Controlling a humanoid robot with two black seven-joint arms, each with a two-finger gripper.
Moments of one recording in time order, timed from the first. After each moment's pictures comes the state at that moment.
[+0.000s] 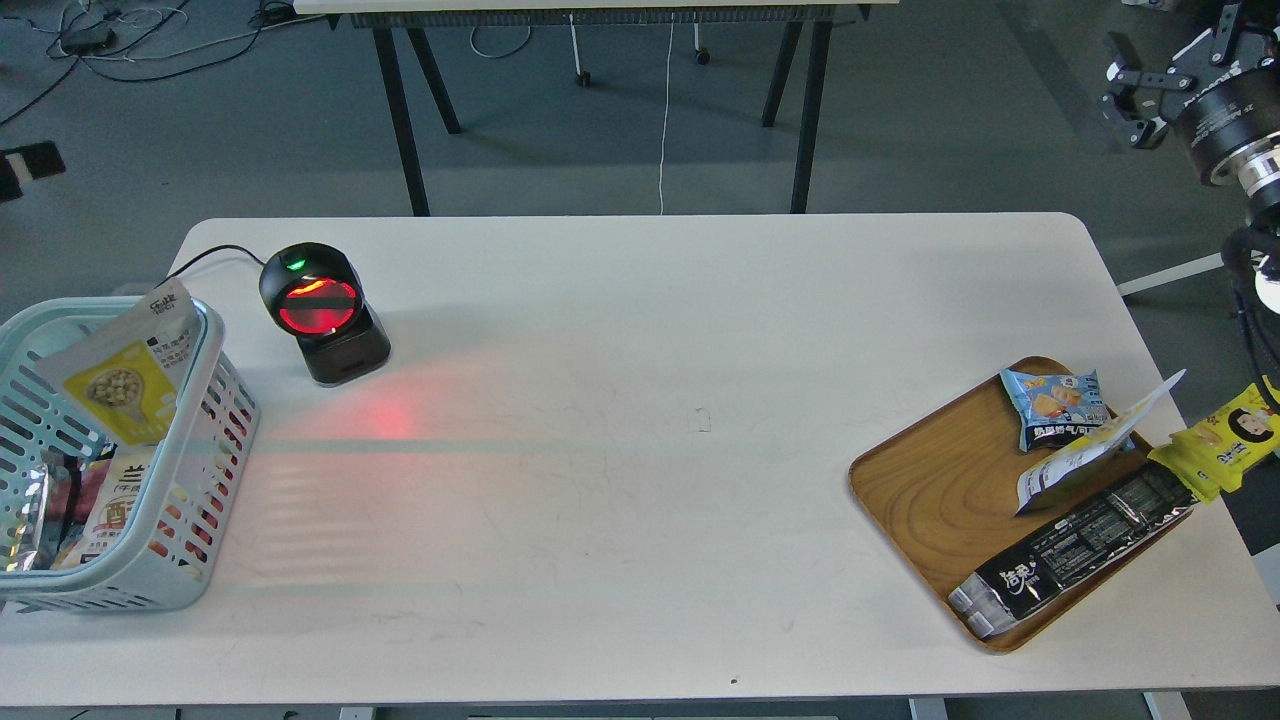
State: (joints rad) left arm -0.91 1.36 -0.41 -1.25 1.20 -0.25 -0.49; right arm 1.03 -0.58 0.36 0.51 0.19 0.48 0.49
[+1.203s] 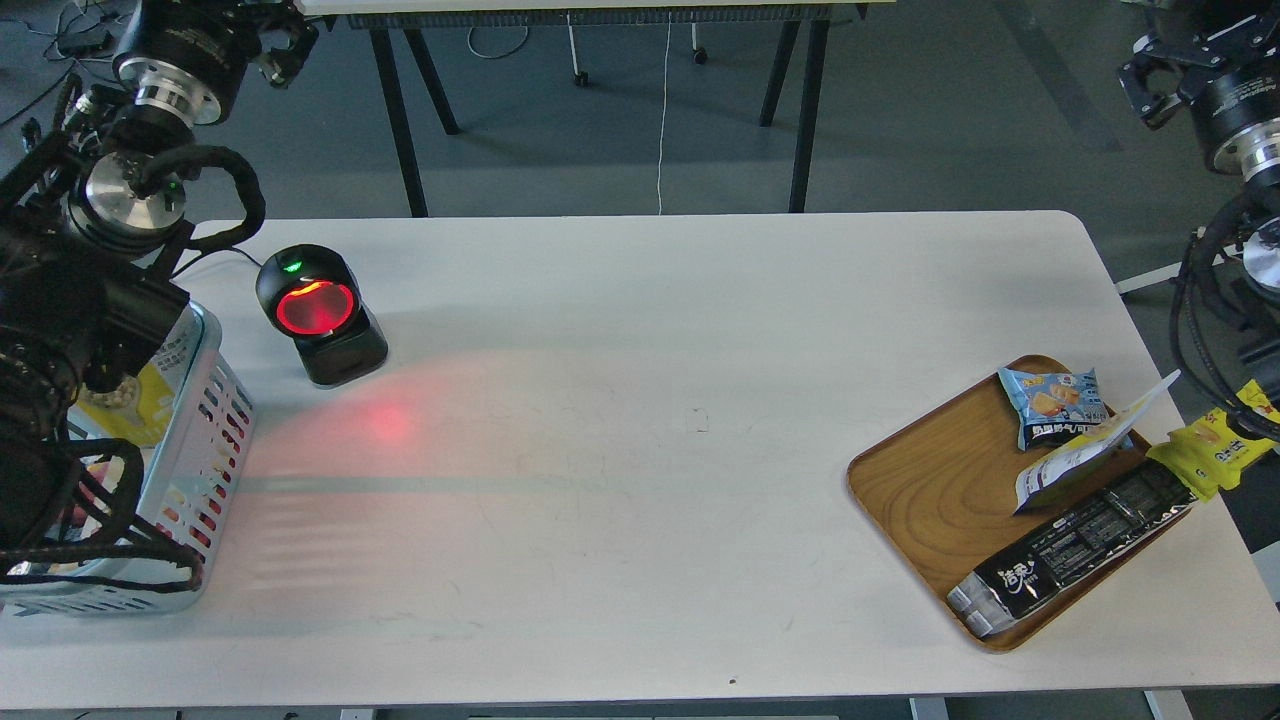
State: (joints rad) left arm -1.09 0.28 -0.78 -0.29 -0.28 -0.49 -0.16; right arm 0.97 -0.42 0.77 0.37 0.25 0.49 0.27
